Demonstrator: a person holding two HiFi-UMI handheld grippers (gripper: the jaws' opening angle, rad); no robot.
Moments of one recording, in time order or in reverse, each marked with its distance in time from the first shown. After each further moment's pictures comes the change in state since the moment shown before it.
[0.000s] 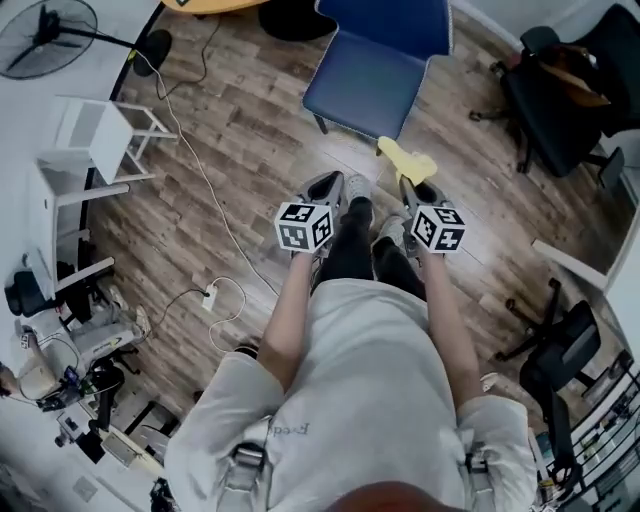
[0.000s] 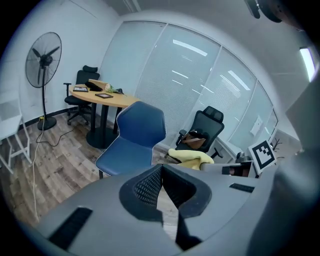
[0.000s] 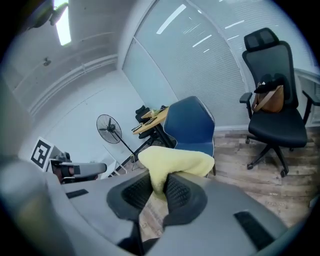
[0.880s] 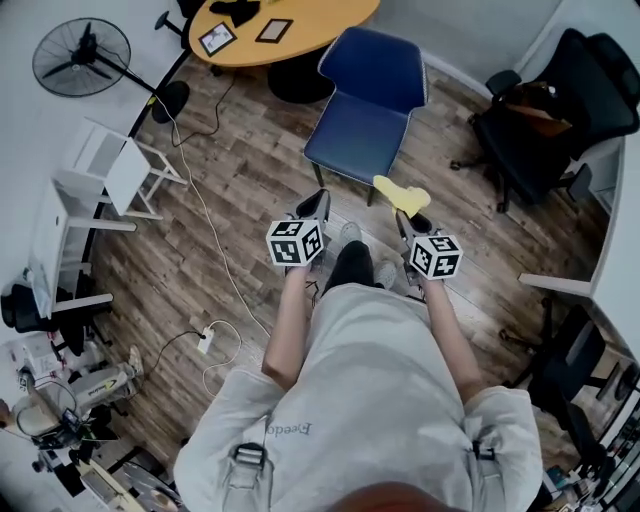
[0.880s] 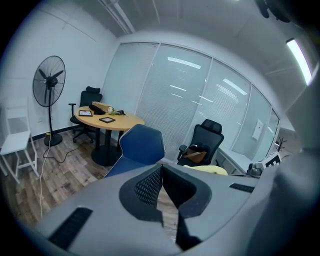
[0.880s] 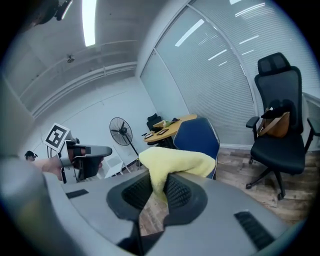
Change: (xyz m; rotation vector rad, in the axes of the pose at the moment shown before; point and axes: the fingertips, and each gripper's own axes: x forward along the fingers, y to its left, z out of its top) left arm -0.088 -0.028 0.071 0.041 -0.169 0.049; right arm -0.086 0.056 0.034 -0.165 -0.086 0.056
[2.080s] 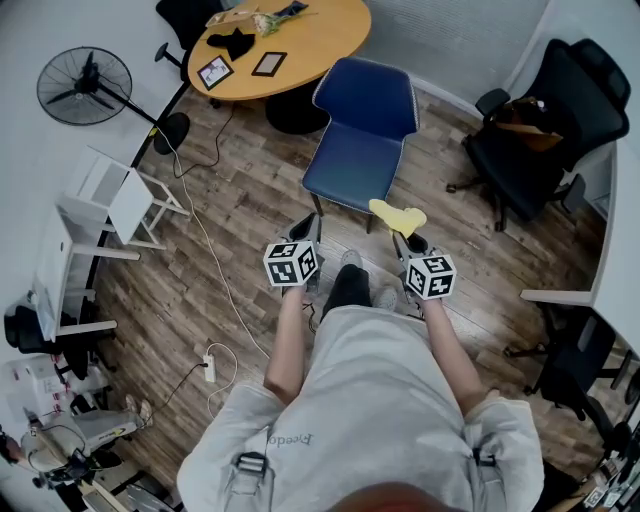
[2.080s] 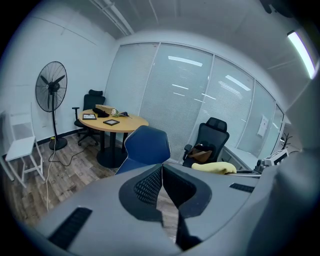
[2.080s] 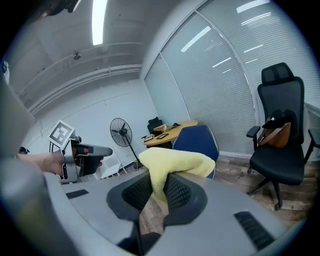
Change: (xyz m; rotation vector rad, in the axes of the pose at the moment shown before) left arm 0.000 0.018 0.013 0.025 -0.001 0.056; right arm -0.003 0.002 0.021 -0.073 -0.051 -0.017
